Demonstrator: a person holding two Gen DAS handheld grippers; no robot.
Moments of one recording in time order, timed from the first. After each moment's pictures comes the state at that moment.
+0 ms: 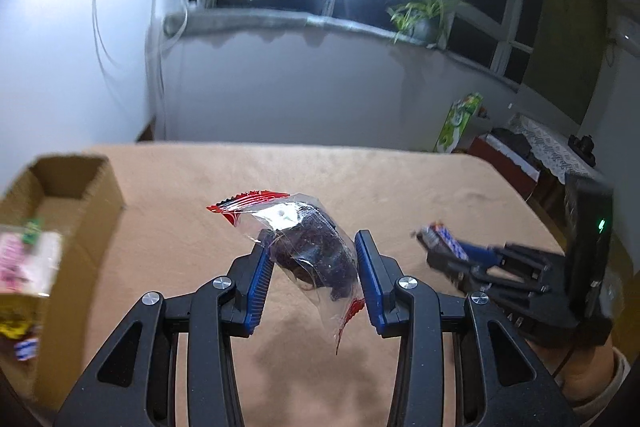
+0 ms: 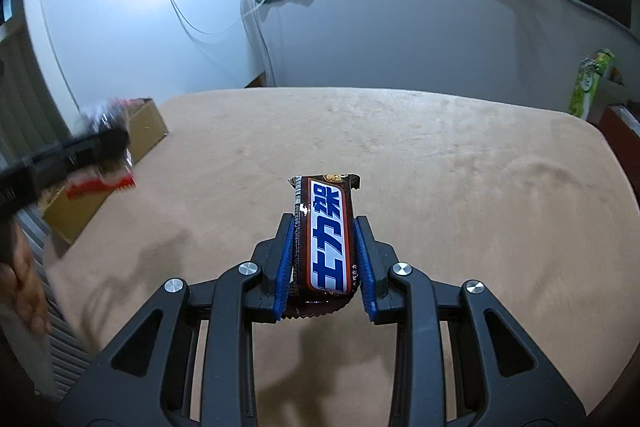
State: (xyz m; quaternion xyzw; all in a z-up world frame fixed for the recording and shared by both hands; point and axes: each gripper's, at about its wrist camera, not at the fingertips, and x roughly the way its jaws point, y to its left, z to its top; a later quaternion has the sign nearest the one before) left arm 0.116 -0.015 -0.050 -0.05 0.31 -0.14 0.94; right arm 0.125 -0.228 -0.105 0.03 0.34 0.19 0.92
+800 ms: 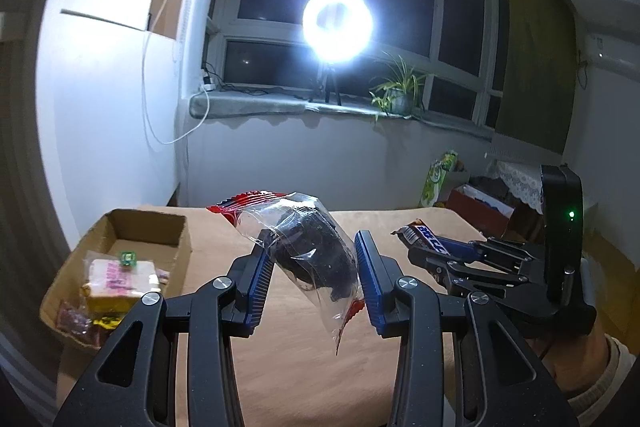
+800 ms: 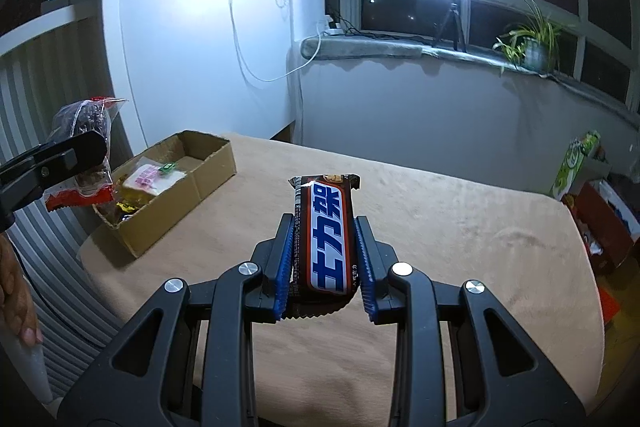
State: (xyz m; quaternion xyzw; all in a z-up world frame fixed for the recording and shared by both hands) left arm 0.004 0.044 0.017 -0.05 0.19 -0.14 0.97; right arm 0.045 -0.150 -0.014 -0.04 0.25 0.19 0.95
